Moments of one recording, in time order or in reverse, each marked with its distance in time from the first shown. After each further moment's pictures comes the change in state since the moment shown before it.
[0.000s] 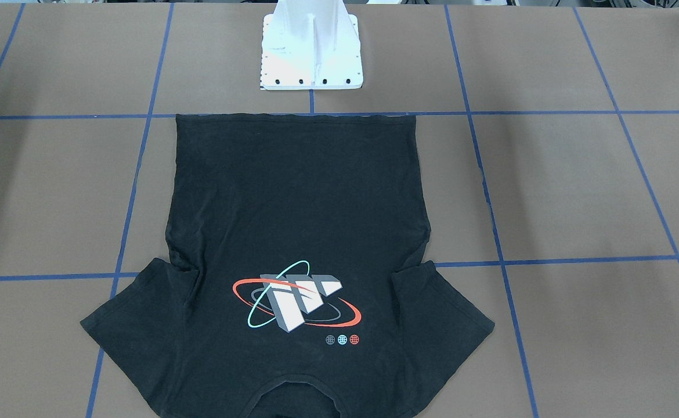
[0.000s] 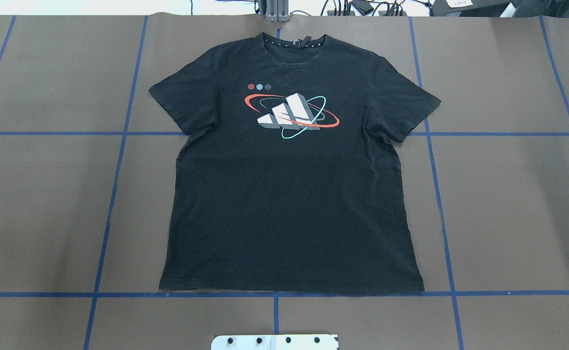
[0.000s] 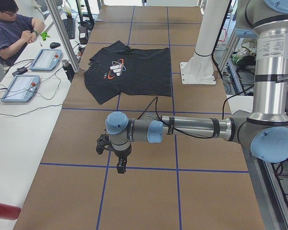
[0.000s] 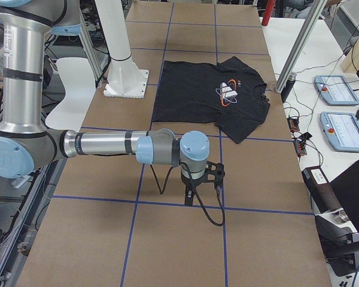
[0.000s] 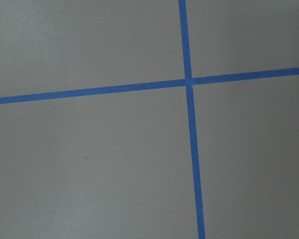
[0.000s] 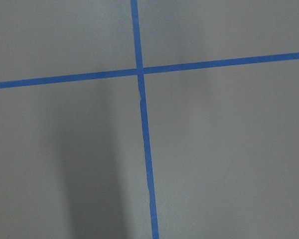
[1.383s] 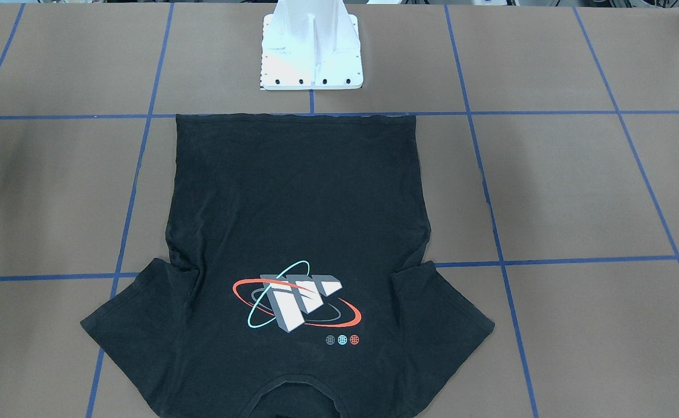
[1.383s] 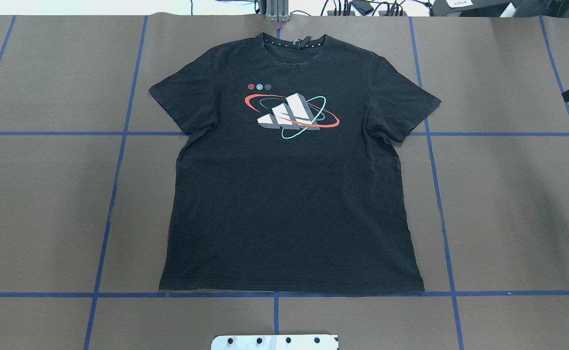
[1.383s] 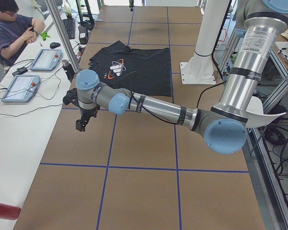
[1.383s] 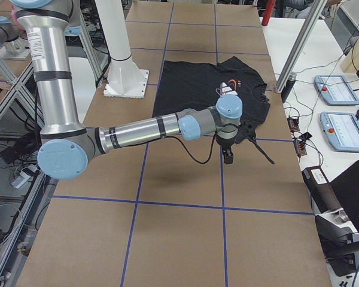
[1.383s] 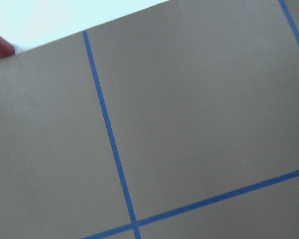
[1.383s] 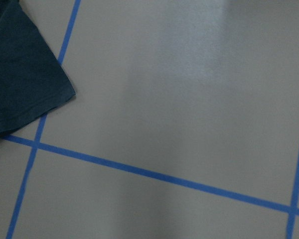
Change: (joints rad) left arm 0.056 -0.329 0.105 -0.222 -0.047 -0.026; right arm -0.245 0.293 -0.129 0.283 0.029 0.136
